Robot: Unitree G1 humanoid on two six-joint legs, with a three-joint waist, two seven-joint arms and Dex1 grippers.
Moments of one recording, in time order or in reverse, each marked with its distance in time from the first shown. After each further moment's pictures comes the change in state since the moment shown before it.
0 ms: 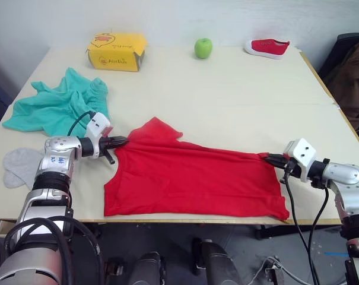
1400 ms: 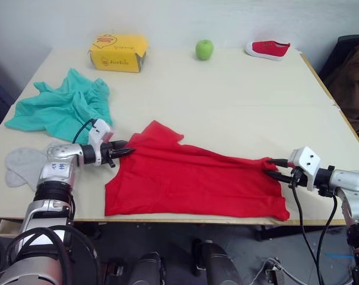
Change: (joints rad) left arm 0.112 0.012 0.028 -0.224 -0.114 0.259 -0.121; right arm 0.098 -0.028 -0.042 -0.079 0.049 0.022 0.110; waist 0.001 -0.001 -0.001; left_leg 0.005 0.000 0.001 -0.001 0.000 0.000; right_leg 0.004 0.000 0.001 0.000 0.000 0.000
